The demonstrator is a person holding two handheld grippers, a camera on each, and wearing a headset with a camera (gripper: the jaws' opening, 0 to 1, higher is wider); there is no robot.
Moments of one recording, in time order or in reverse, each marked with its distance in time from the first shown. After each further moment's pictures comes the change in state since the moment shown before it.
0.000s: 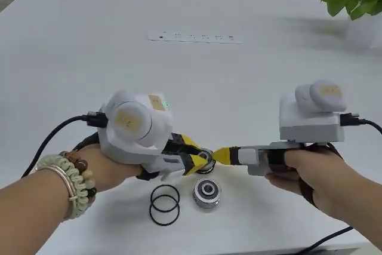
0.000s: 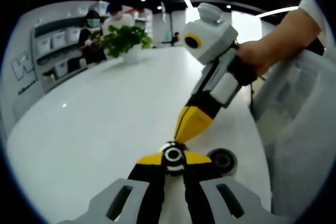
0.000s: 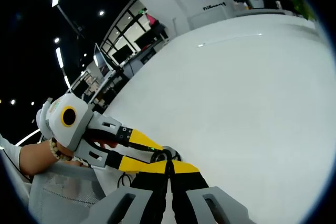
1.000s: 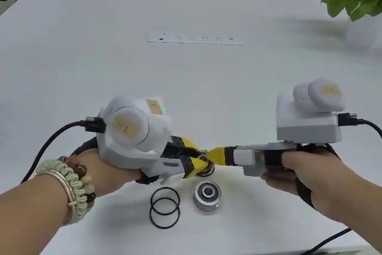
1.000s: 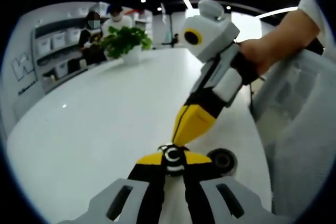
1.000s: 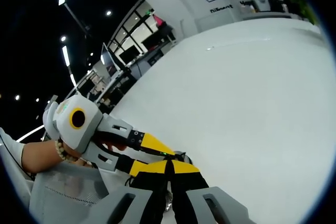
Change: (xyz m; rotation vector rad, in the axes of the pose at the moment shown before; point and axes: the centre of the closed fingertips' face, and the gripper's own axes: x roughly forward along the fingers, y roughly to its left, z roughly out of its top) left arm 0.000 0.000 0.000 0.003 -0.011 -0.002; right arm 0.002 0.016 0.009 -0.036 -0.028 0.053
